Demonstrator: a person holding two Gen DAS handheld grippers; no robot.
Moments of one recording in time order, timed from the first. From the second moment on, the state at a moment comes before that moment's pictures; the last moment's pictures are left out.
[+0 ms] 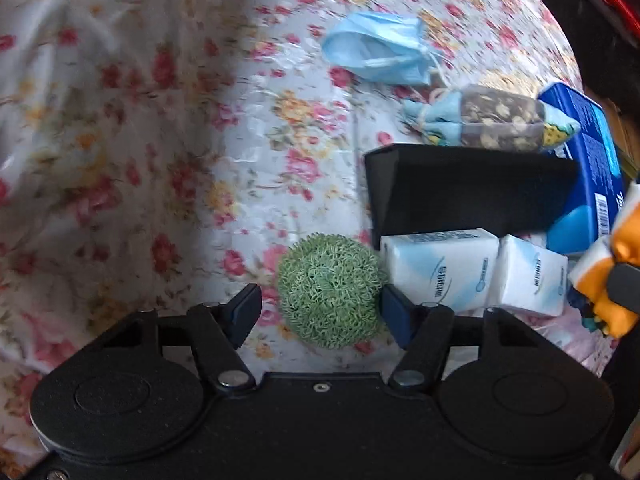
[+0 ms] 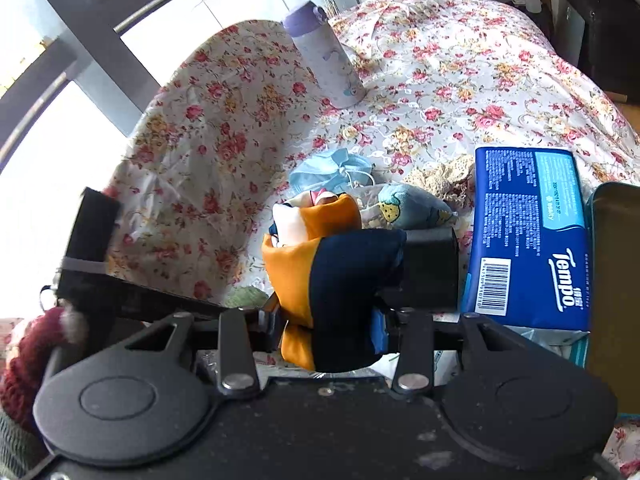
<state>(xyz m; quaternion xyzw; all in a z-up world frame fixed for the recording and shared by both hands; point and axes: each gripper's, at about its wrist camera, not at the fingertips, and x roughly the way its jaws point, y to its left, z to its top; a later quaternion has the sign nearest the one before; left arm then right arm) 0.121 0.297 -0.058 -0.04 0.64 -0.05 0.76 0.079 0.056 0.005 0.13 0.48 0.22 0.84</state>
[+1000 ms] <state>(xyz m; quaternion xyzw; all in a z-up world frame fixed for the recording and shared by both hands) 0.060 0.244 0.040 -0.03 0.49 0.03 0.87 0.025 -0.017 0.044 0.15 0.44 0.17 0.87</state>
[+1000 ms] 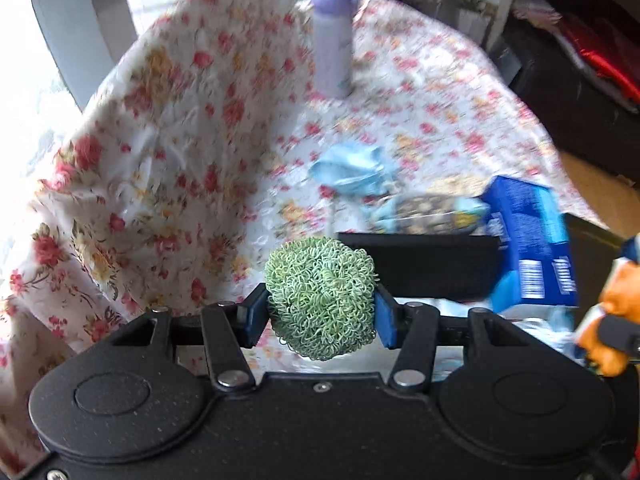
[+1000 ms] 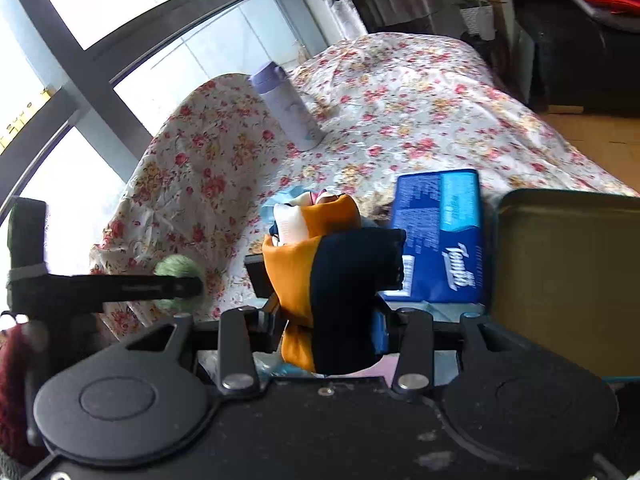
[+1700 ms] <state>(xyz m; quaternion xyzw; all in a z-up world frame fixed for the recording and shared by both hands) 0.032 0.058 0.039 0.08 0.49 -0.13 0.86 -0.048 -0.194 0.000 0.22 0.46 -0.05 0.86</state>
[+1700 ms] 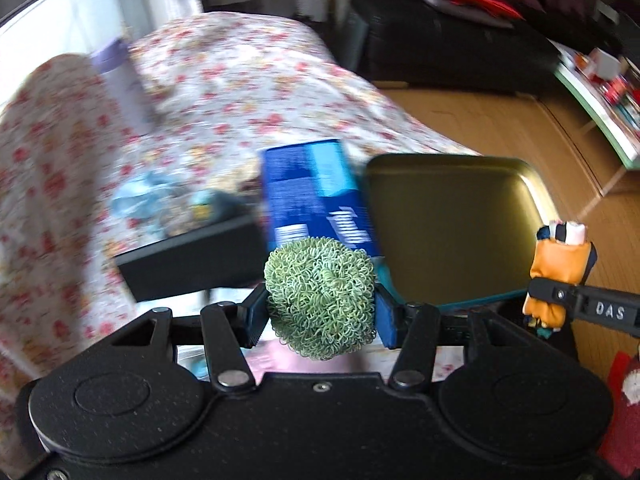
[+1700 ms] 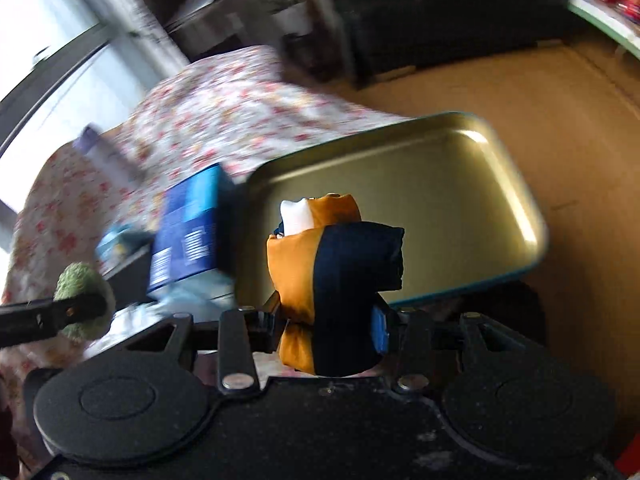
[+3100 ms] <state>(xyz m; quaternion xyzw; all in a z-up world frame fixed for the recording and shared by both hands) 0.056 -0.038 -0.009 0.12 0.53 -0.15 0.83 -0.040 -0.258 -0.001 0.24 0.42 -0.15 0.86</state>
